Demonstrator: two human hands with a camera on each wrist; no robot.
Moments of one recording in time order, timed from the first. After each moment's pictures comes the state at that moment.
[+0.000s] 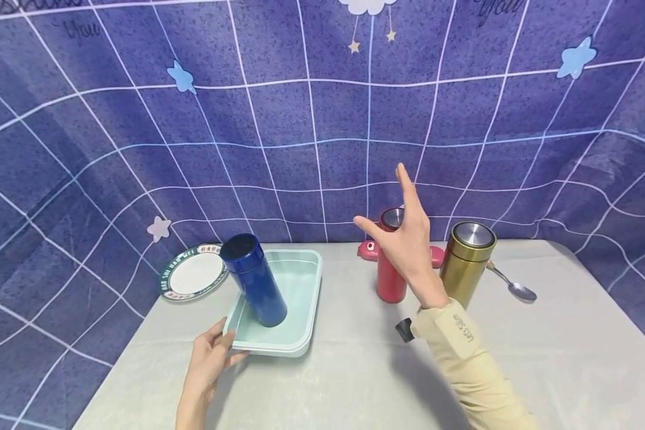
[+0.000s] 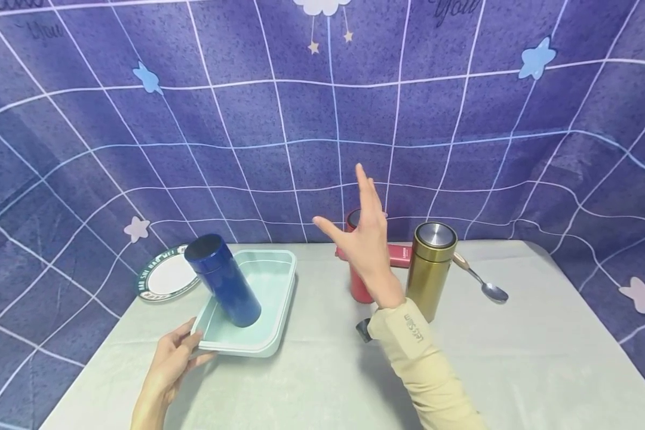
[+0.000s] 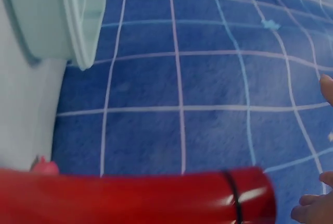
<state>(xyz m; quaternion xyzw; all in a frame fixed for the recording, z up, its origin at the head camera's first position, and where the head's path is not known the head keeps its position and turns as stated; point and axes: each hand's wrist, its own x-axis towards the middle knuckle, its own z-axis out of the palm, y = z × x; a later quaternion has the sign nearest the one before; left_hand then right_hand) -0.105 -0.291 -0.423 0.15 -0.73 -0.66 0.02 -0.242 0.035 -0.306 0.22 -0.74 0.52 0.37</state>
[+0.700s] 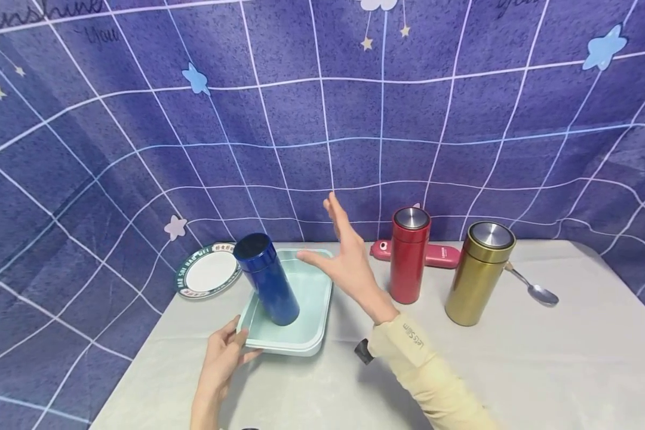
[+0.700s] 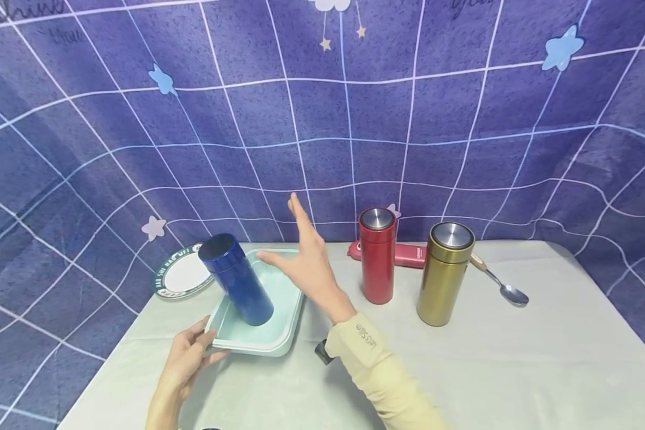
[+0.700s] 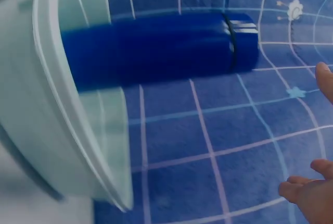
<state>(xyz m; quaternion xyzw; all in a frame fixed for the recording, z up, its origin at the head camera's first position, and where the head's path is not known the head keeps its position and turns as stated) -0.104 -0.292 -0.424 0.15 -0.73 -0.67 0.03 -0.227 -0.059 -0.334 0.31 -0.70 0.62 0.18</state>
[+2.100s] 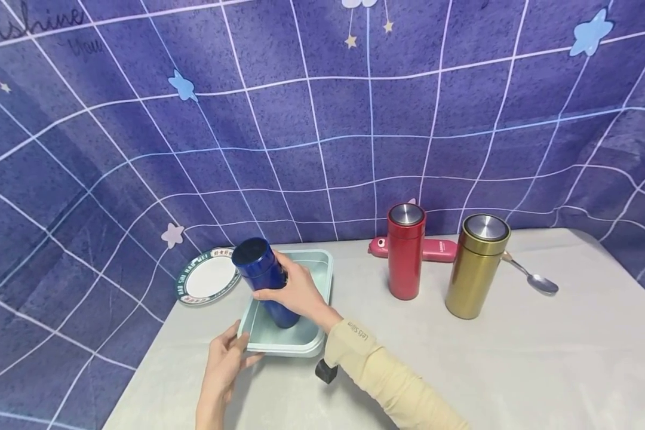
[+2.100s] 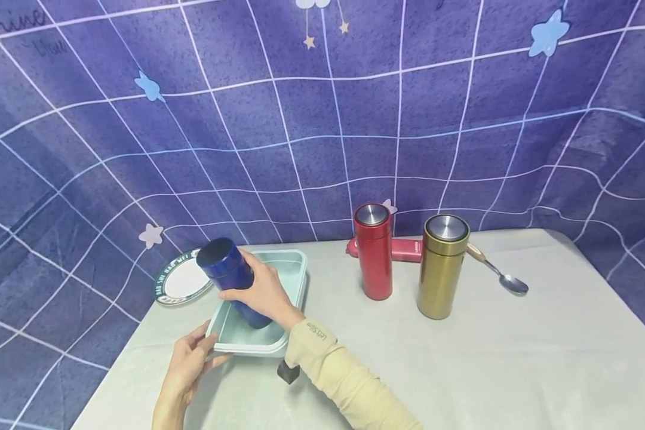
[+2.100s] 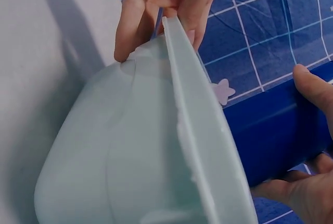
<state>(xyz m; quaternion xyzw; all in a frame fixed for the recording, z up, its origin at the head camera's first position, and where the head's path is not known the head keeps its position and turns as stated) -0.103 -0.284 -0.421 0.15 -0.73 -0.66 0.04 -0.228 -0.138 -0.392 0.30 -0.76 0.58 0.00</state>
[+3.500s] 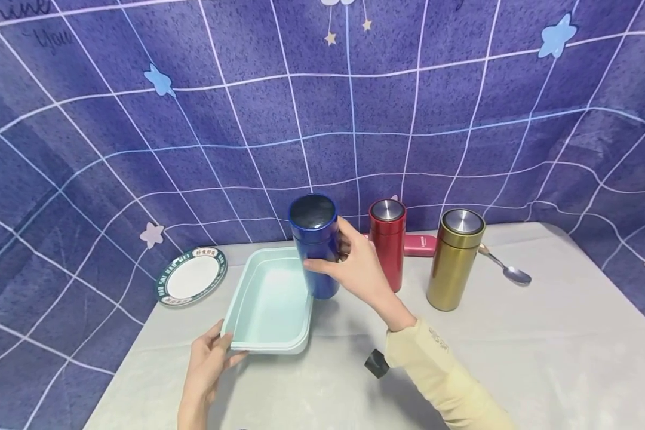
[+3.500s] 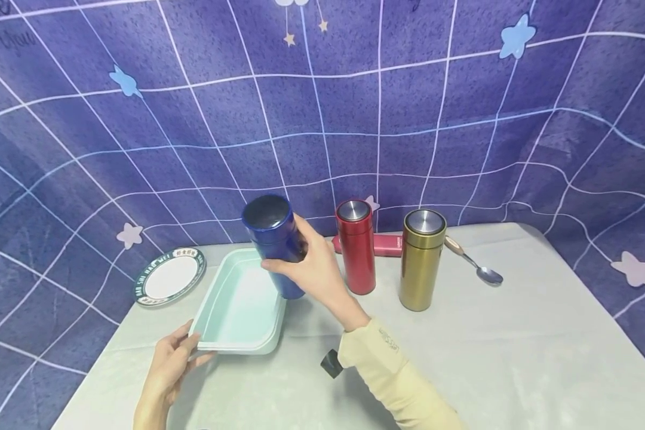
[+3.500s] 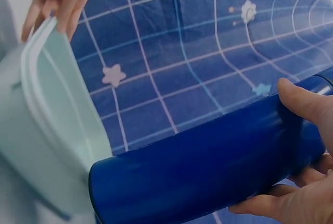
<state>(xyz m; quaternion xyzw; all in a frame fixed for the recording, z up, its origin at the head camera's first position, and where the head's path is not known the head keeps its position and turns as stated) -0.105 -0.282 -0.421 0.17 -0.76 -0.63 0.03 -0.203 -0.005 -0.323 0.23 -0.73 0.63 0.09</state>
